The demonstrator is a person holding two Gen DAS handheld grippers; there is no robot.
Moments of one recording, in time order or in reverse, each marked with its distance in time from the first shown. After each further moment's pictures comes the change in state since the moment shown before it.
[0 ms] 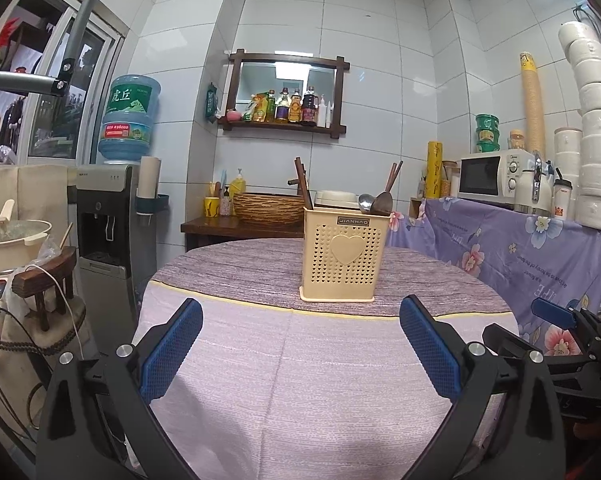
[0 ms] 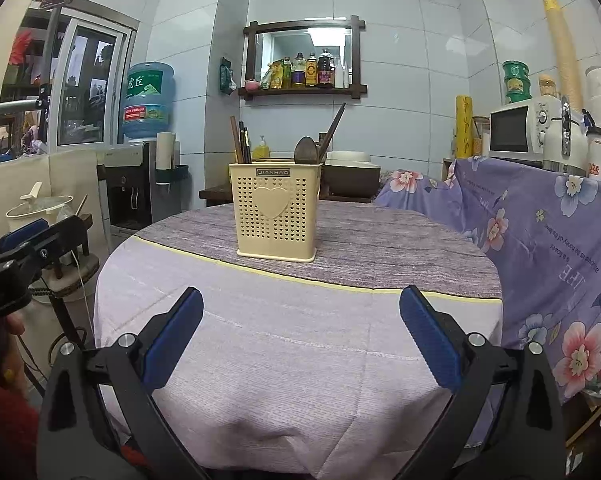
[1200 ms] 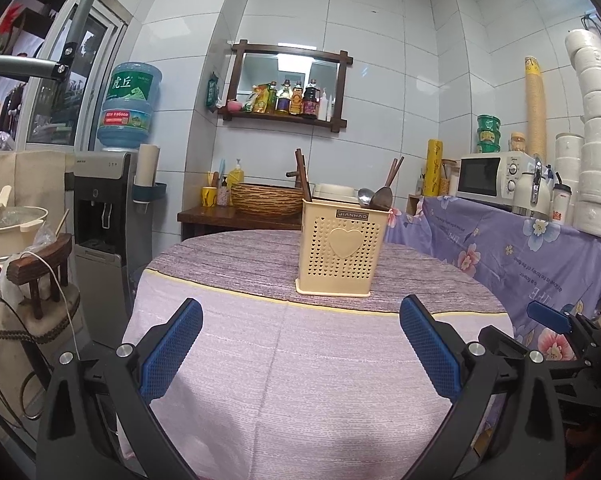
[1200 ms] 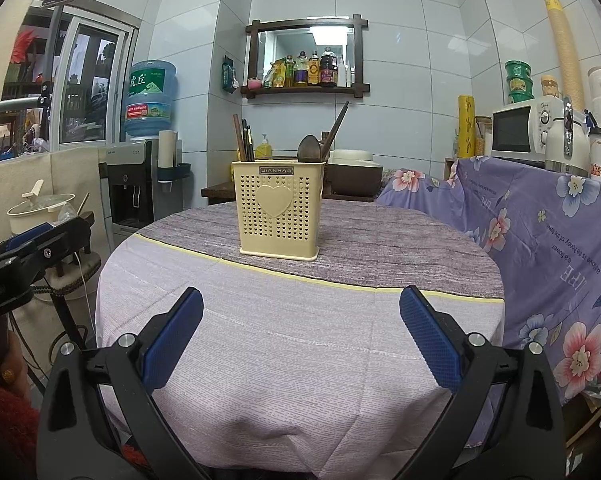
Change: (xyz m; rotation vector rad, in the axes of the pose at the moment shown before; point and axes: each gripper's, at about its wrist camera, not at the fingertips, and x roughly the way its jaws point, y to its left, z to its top) left arm 0.000 0.001 0.000 -0.031 0.032 -0.015; right arm 0.001 0.001 -0.002 -0.006 0.005 0.008
